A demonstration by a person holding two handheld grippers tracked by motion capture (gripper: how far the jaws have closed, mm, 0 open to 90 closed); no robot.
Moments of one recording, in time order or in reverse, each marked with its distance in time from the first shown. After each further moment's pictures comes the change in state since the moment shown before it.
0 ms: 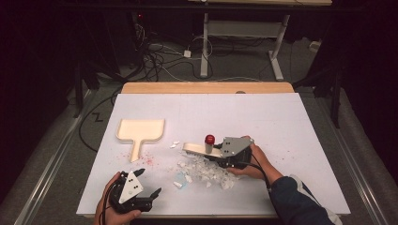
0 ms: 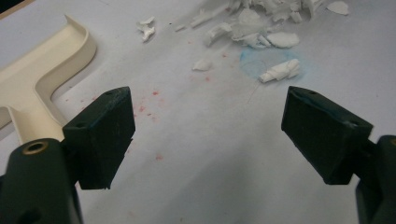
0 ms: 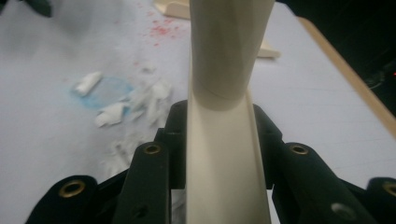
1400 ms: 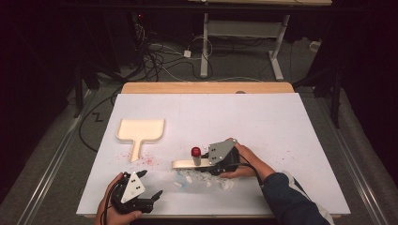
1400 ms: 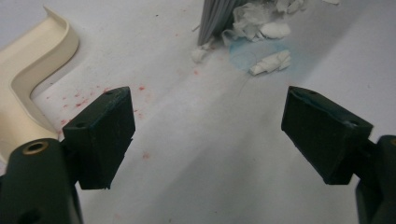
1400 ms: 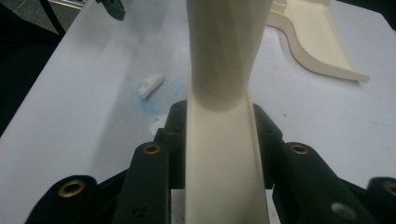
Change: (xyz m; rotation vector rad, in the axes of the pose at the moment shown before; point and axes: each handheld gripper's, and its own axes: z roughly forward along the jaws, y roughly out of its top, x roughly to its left) left arm -0.001 -0.001 0.005 0.026 -0.039 0.012; right arm 0.008 0.013 0.026 0.027 0.259 -0.125
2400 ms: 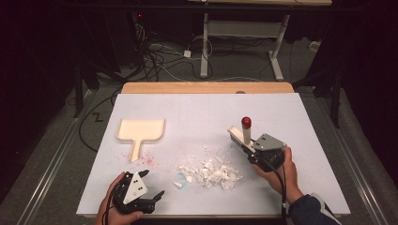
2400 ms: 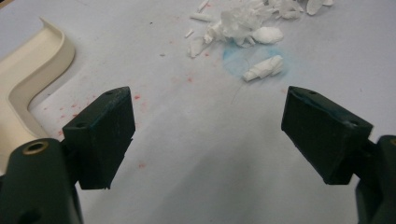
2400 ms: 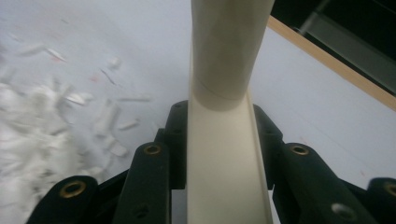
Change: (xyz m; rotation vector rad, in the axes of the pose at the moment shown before) left arm -0.003 0.005 0.000 -0.008 0.002 0.043; right arm 0.025 -0.056 -0.083 0.186 -0.735 0.548
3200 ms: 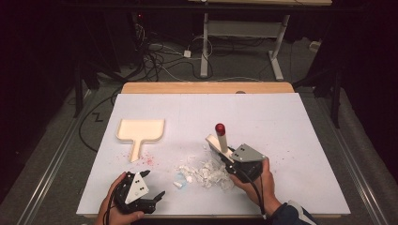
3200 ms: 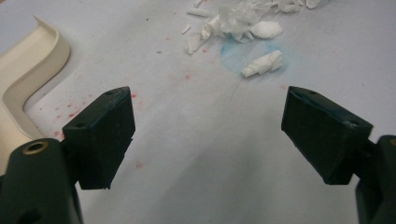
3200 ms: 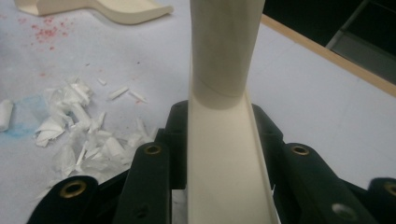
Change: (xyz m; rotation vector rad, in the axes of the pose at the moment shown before) left arm -0.001 0.000 0.002 0.016 -0.003 0.014; right arm 0.060 0.019 0.002 -0.102 0.084 0.048
